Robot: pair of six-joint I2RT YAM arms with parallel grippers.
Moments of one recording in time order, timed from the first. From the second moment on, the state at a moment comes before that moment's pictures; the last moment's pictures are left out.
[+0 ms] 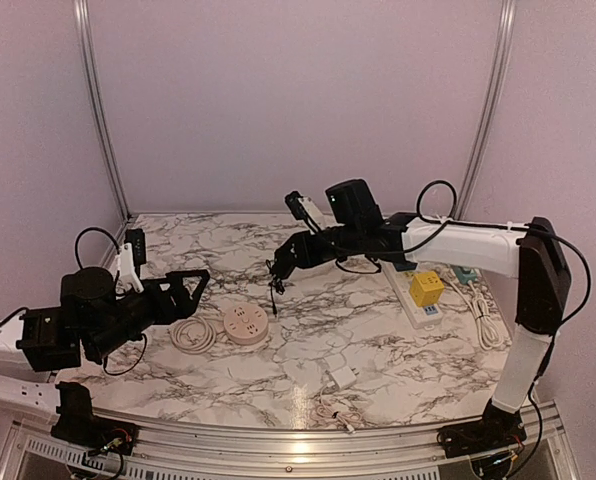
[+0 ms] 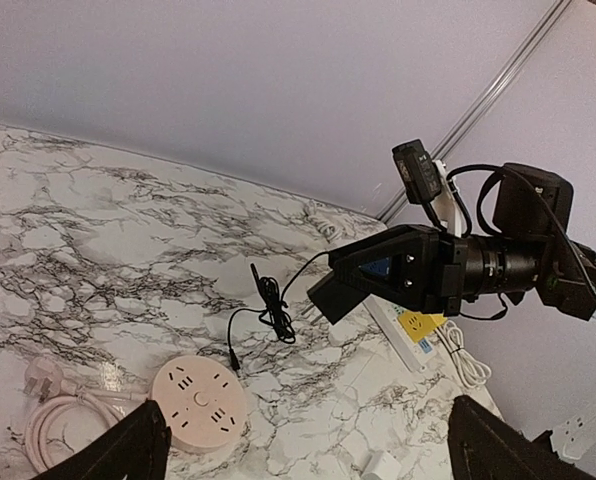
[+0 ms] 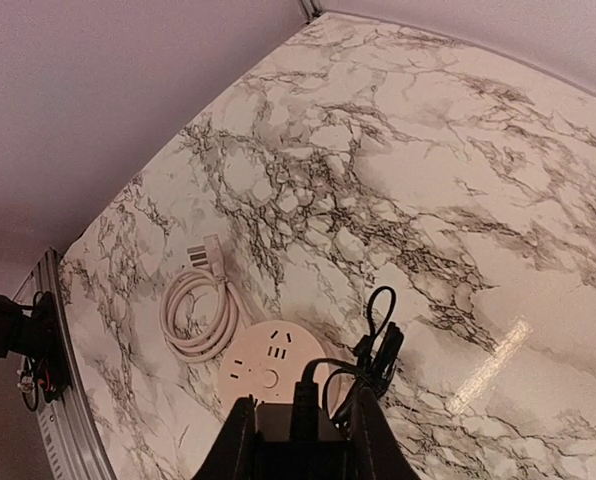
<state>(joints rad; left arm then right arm) -1.14 0.77 0.55 -0.01 -0.56 -0.72 0.78 1.83 1.42 -0.15 -0.34 0.28</state>
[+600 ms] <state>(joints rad) -1.14 0.77 0.70 -0.28 -0.58 -0.69 0.77 1.79 1.51 -0.17 -0.27 0.22</state>
